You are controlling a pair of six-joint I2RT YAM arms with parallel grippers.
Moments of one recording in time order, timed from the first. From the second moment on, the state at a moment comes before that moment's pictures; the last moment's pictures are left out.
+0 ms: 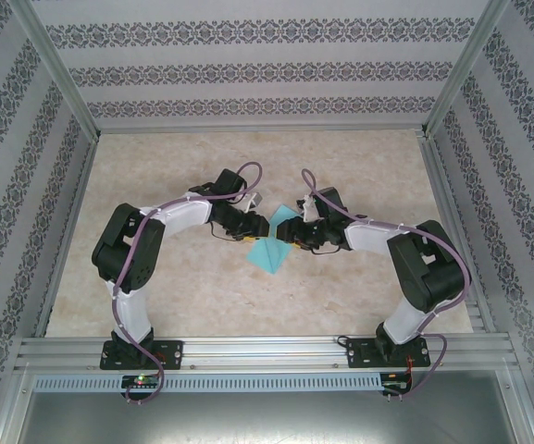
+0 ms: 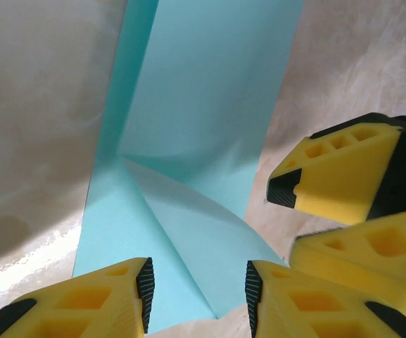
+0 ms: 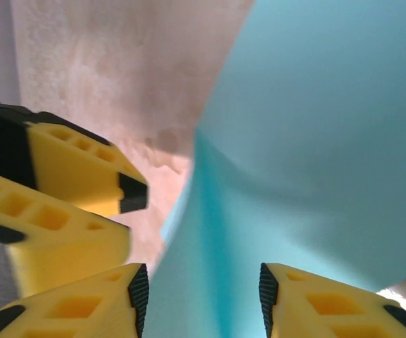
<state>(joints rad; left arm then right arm) -0.47 1.90 1.24 -0.48 0.63 -0.46 0.42 1.67 0.79 0.00 -0.66 0.70</state>
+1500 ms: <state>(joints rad) -0.41 1.78 1.00 0.04 0.80 -0.81 0.41 1.62 0.75 0.26 -0.80 0.86</state>
